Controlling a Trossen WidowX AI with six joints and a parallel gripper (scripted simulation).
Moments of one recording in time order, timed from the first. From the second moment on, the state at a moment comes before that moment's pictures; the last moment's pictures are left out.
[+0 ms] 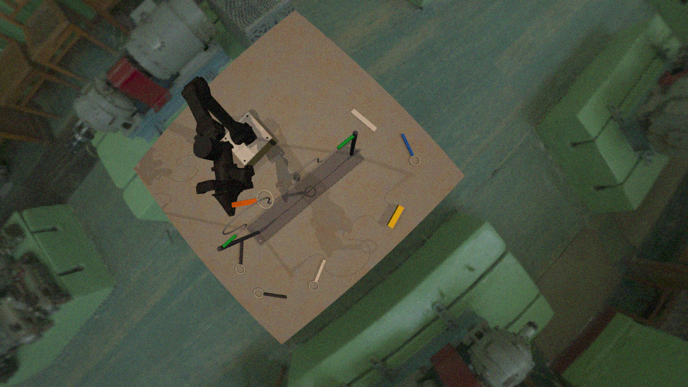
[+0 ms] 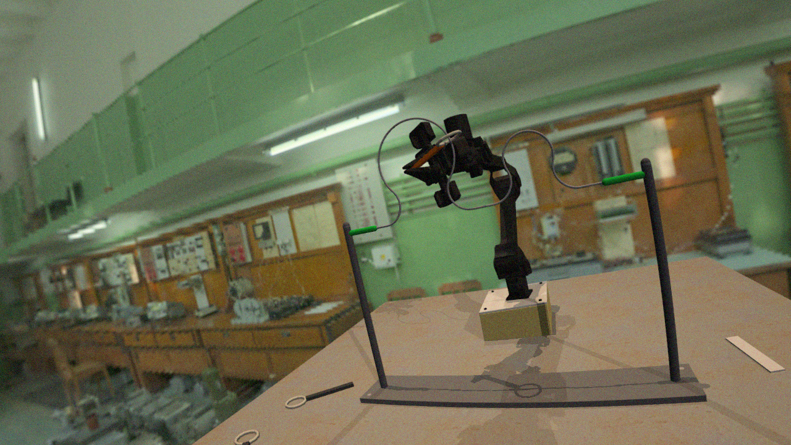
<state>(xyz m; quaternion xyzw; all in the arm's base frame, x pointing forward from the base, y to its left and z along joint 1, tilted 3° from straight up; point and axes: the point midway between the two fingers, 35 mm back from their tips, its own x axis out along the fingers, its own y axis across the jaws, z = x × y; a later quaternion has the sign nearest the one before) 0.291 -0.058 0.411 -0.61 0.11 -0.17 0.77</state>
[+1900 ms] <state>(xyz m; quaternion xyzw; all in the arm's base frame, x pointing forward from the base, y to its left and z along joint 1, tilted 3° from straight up) 0.287 -0.058 0.431 -0.82 0.02 -0.24 0.51</state>
